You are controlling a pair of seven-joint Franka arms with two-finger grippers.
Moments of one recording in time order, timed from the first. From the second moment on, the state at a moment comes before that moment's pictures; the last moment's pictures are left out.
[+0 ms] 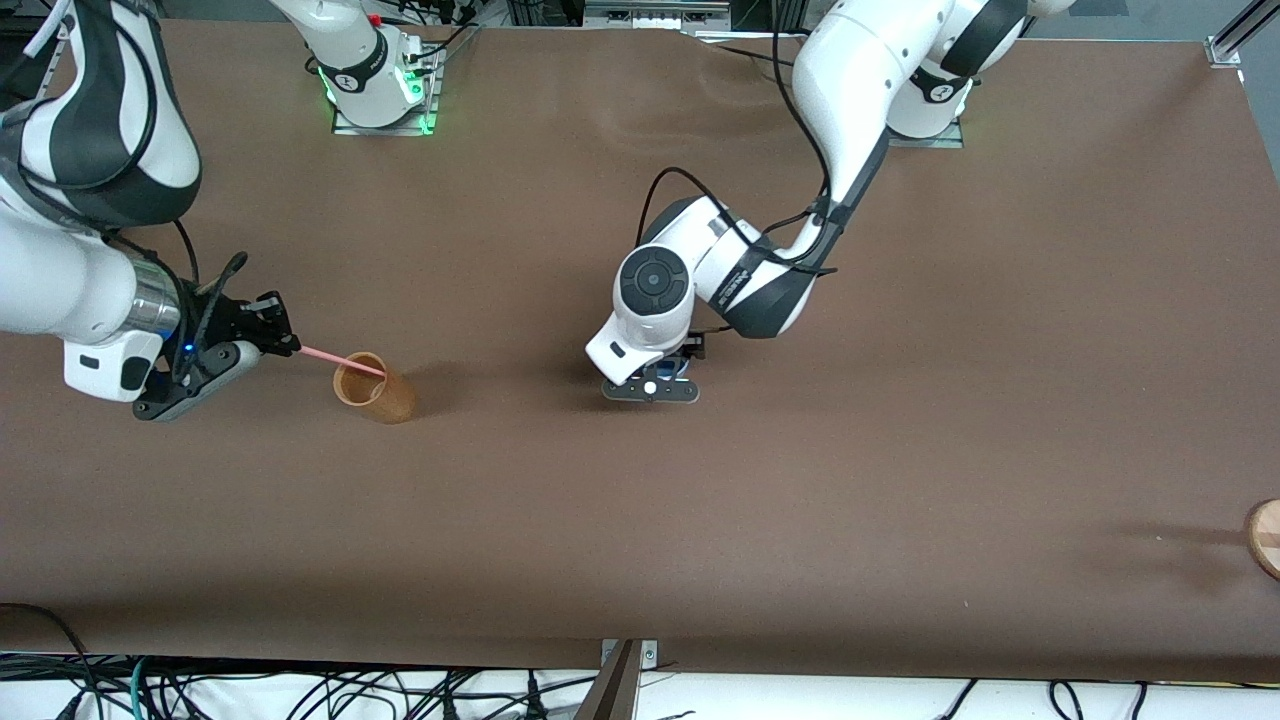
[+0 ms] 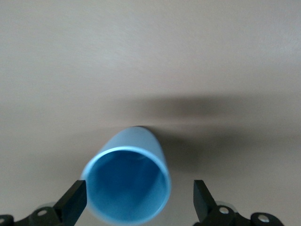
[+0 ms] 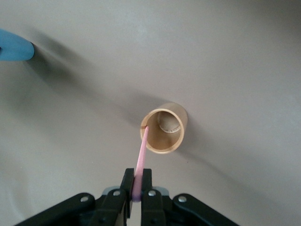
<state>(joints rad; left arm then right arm) -0.62 0.87 -0.10 -1.08 -0.02 1.85 -0.68 -0.09 0.32 0.22 -1.50 0.10 1.70 -0.42</state>
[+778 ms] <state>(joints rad) -0.13 0.41 -0.05 -1.11 -0.07 1.47 -0.13 -0.04 0.30 0.37 -1.34 0.06 1.48 -0.07</state>
